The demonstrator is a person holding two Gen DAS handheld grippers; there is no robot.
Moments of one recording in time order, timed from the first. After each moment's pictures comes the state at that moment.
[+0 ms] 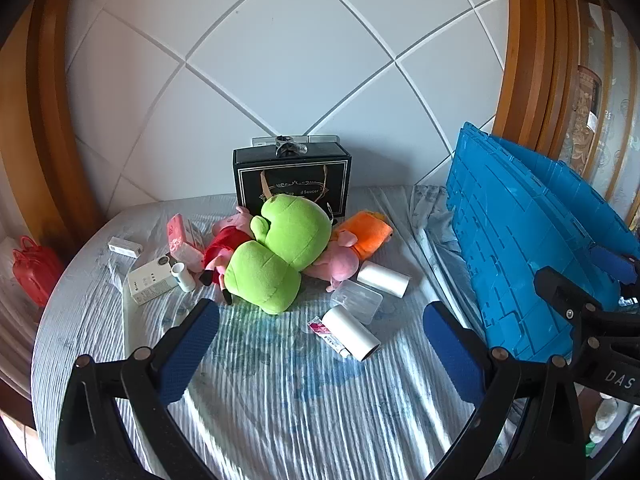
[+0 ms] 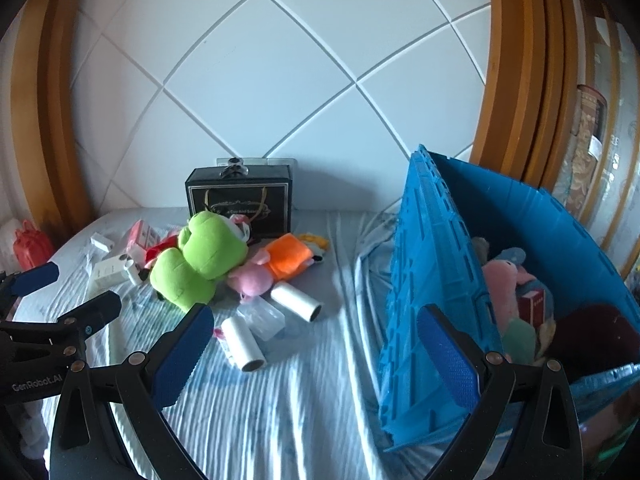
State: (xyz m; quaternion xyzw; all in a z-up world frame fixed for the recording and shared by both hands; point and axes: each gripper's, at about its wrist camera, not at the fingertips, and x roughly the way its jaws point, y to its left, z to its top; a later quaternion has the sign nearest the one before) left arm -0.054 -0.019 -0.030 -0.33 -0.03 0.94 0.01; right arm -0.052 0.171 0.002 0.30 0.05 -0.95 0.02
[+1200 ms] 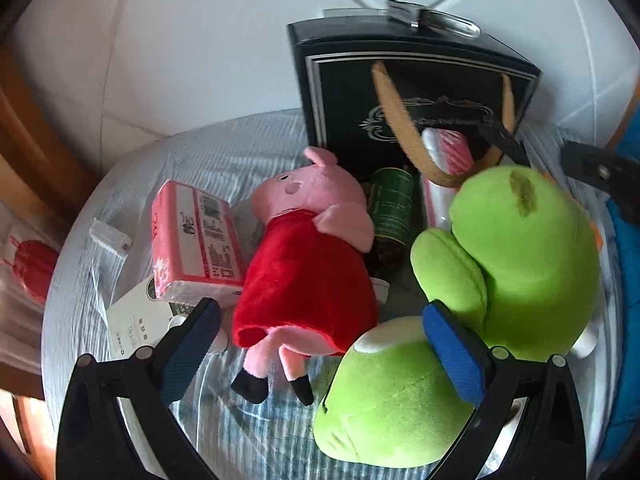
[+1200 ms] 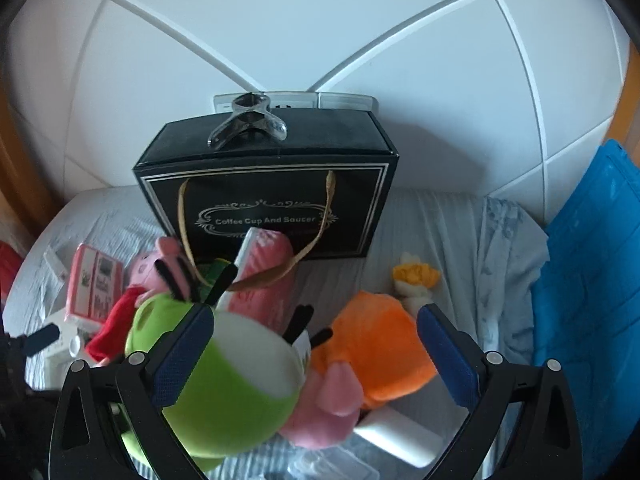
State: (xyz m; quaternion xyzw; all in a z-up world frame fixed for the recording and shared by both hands) left arm -0.334 -0.125 -0.187 -0.50 0.02 0.86 -0.07; right arm -0.416 0.043 -0.120 0.44 0.04 -0.90 0.05
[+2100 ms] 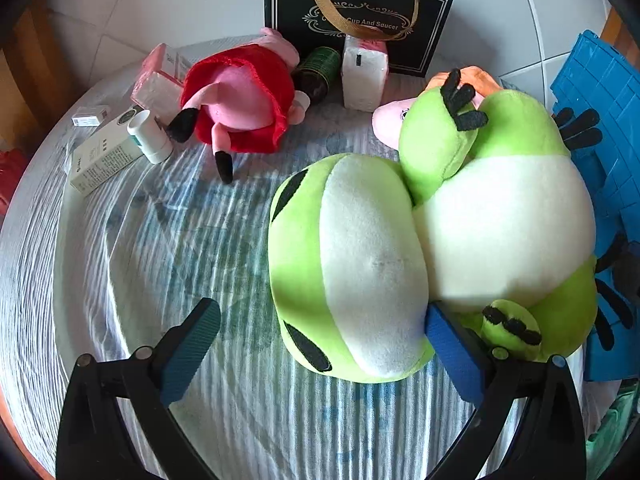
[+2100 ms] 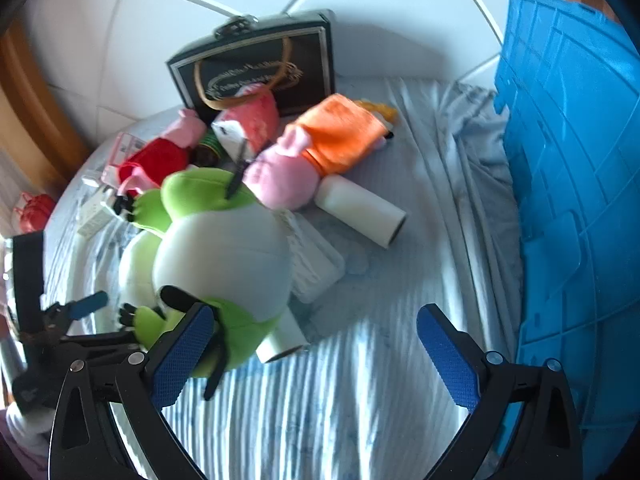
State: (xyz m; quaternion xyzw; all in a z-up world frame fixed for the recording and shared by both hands) left arm -0.171 -0.076 -0.236 -0.53 -0.07 0.84 -0.03; right arm -0.197 0.133 -0.150 0.49 0.00 -0.87 0.11
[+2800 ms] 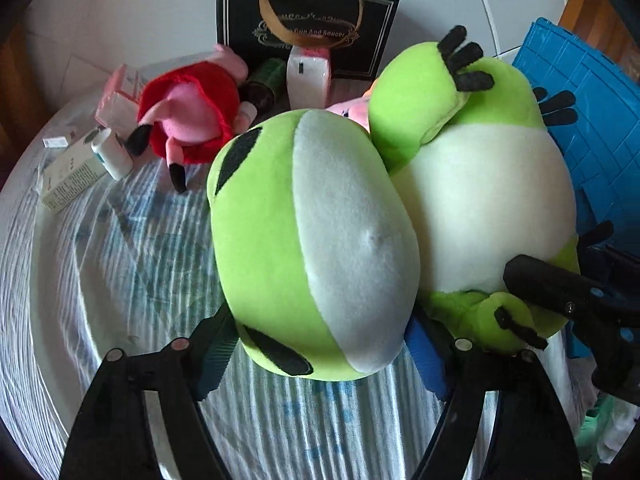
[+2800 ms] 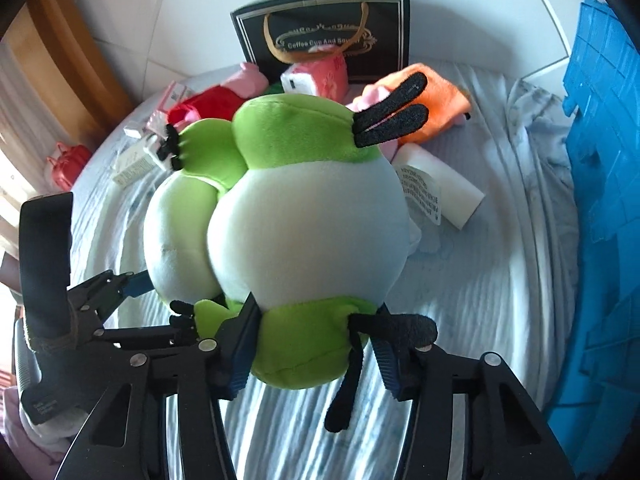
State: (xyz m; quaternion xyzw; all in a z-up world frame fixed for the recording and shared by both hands) left arm -0.155 -0.053 -0.220 -0.50 -0.06 0.86 0.04; right arm -0.191 0.101 -0.173 0.51 0.01 -0.84 0.18
